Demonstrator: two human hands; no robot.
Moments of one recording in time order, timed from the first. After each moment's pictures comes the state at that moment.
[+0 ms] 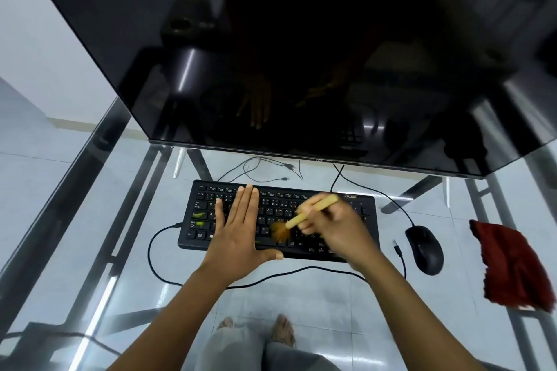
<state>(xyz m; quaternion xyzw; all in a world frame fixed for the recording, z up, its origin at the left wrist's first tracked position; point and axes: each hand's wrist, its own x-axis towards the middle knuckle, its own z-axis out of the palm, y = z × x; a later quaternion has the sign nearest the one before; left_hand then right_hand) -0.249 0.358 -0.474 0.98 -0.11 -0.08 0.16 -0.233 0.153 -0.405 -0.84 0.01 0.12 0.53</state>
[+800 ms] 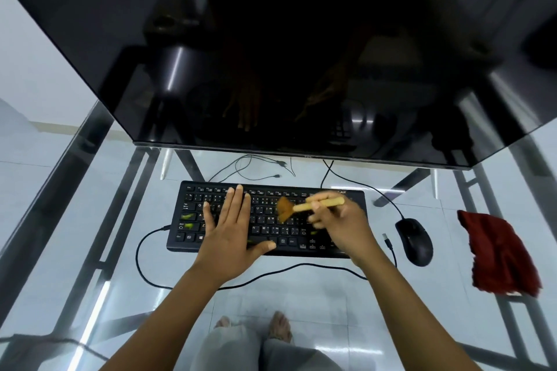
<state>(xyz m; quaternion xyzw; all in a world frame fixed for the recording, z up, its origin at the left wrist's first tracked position) -0.246 0.355 -0.479 0.98 -0.11 -0.10 0.12 -0.232 0.129 -0.422 -0.84 0.06 0.06 0.53</state>
